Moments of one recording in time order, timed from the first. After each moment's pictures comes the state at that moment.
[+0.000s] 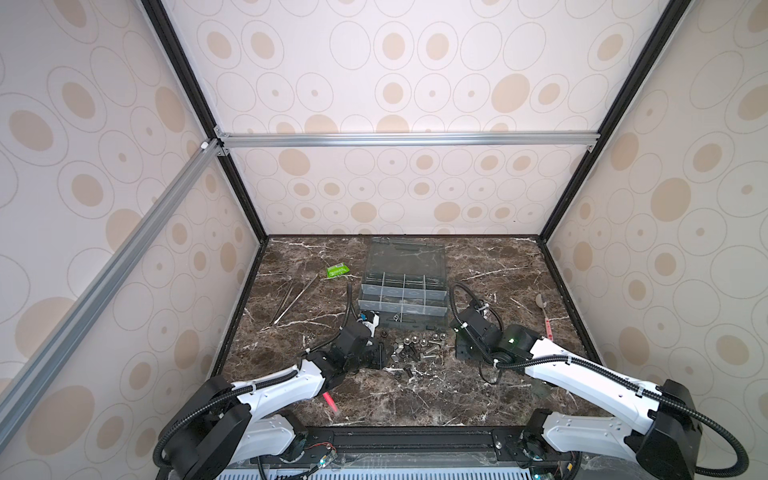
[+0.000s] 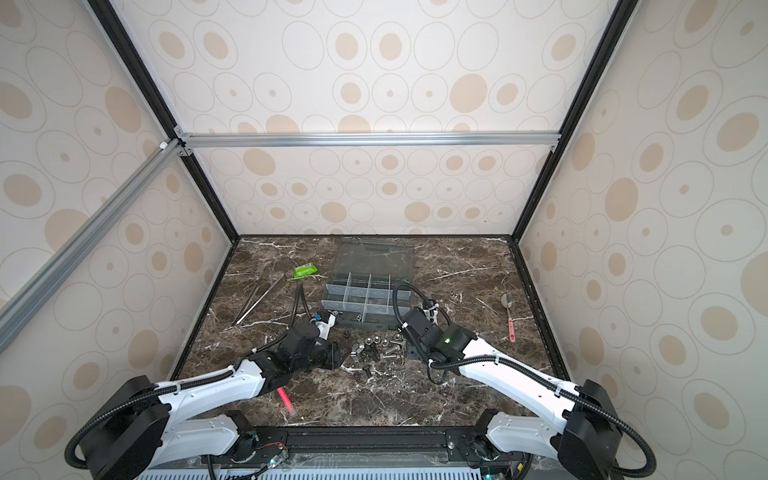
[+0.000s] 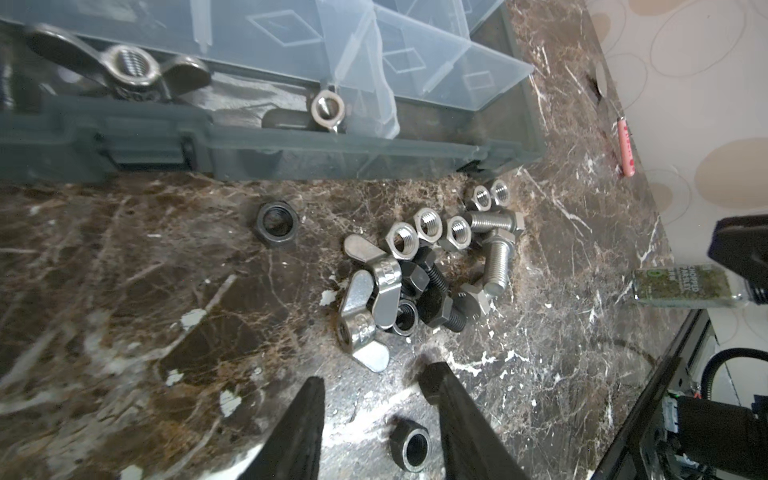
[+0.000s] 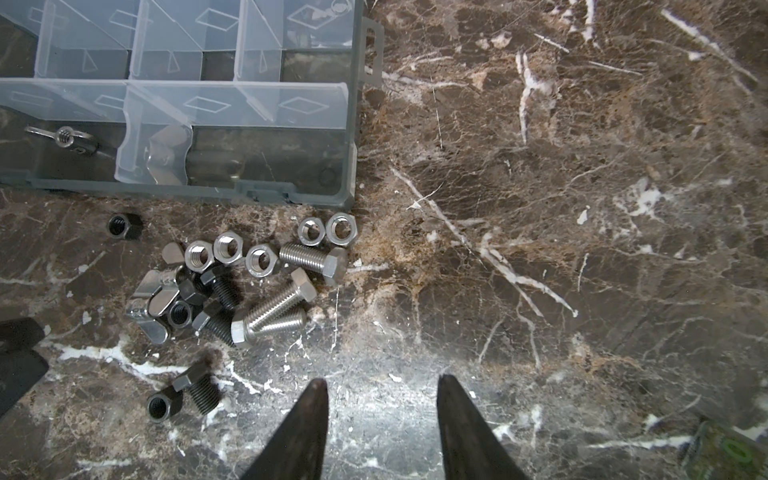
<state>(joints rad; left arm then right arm) -0.75 1.24 0.46 0.06 0.09 -0.64 0.83 1.17 0.86 -0.81 0.36 0.83</state>
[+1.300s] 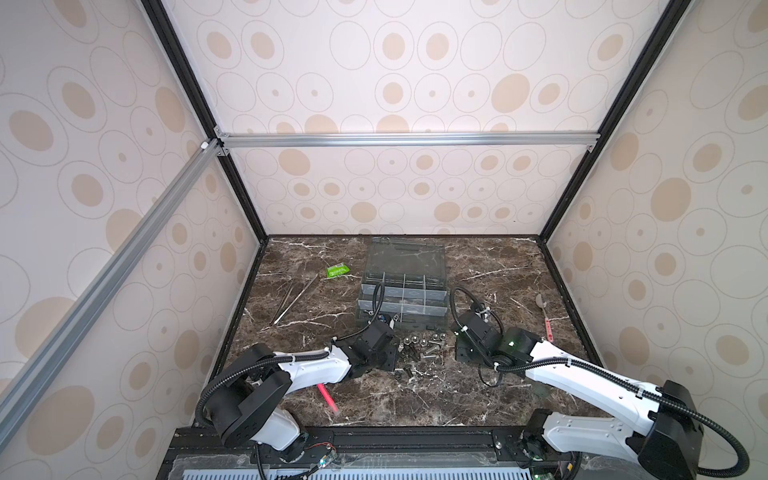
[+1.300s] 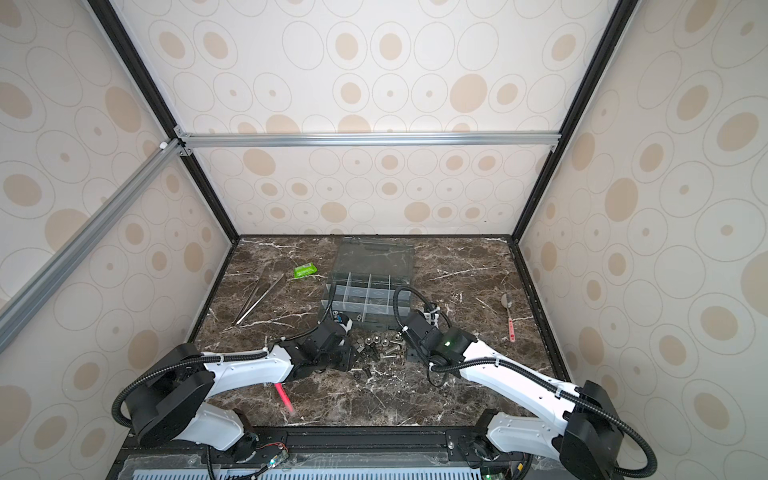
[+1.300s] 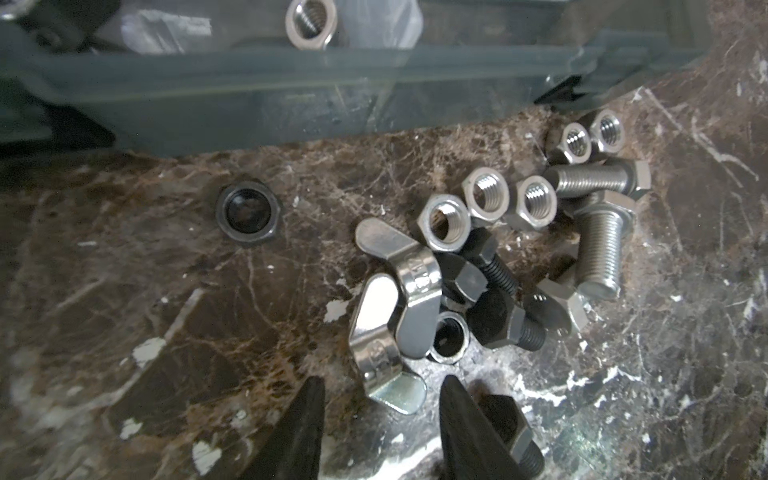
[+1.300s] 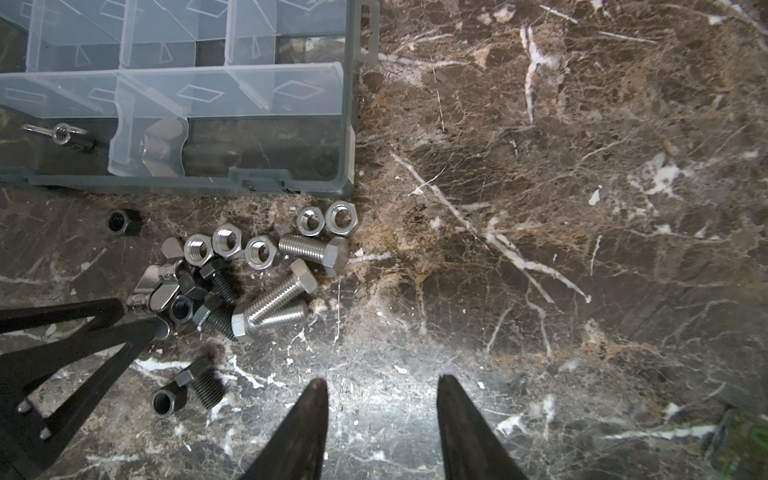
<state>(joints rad) -0.83 1.48 0.61 -0.06 -0.04 -0.57 0.84 1.15 0.83 -0.80 0.34 0.87</state>
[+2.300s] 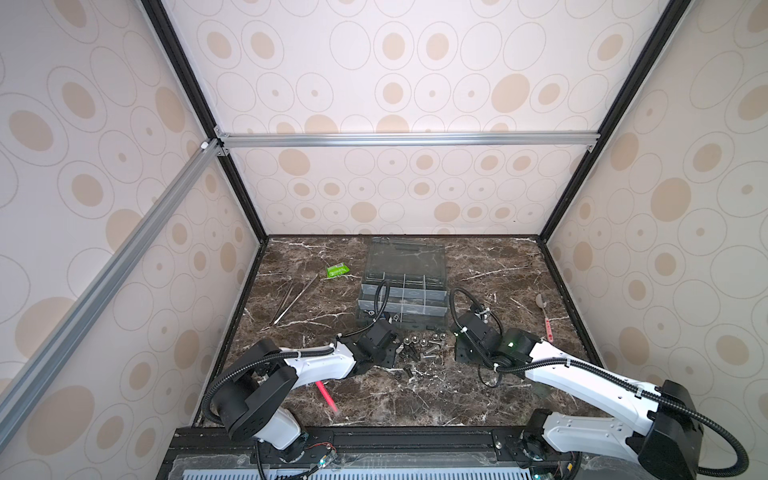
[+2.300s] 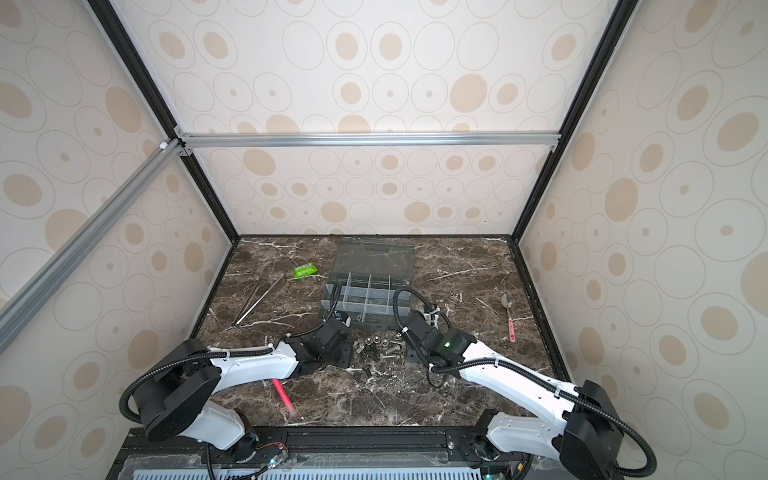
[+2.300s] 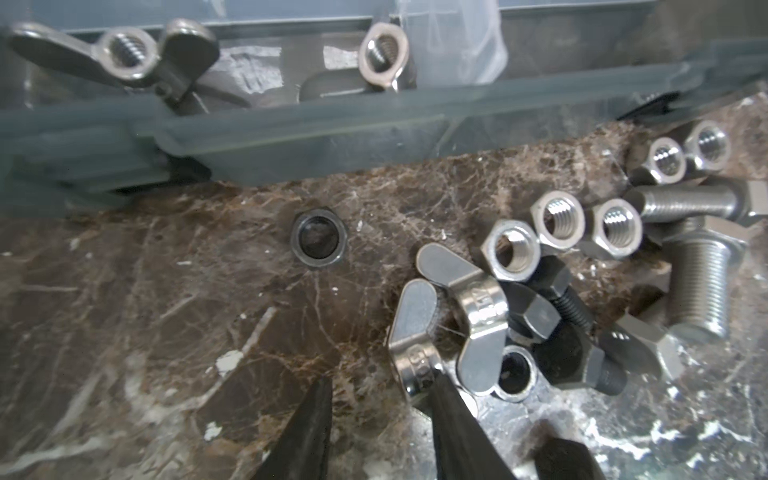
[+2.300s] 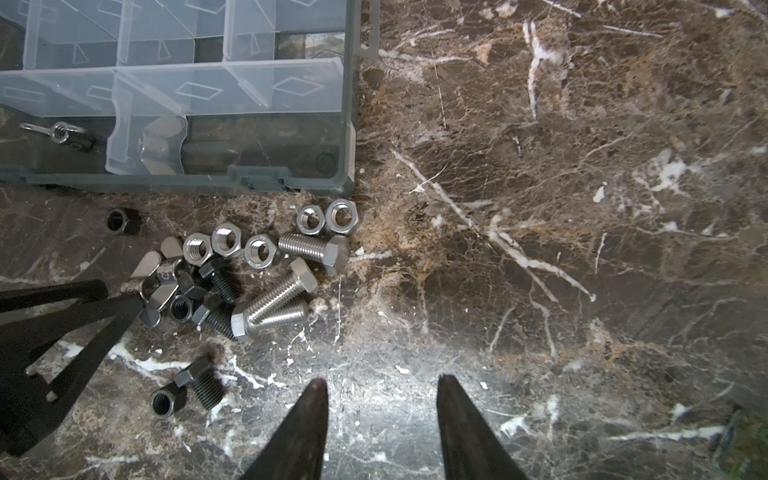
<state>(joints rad) -0.84 1.51 0.66 -0.13 -0.18 -0.54 0.85 1.15 0.82 -0.79 0.34 0.88</state>
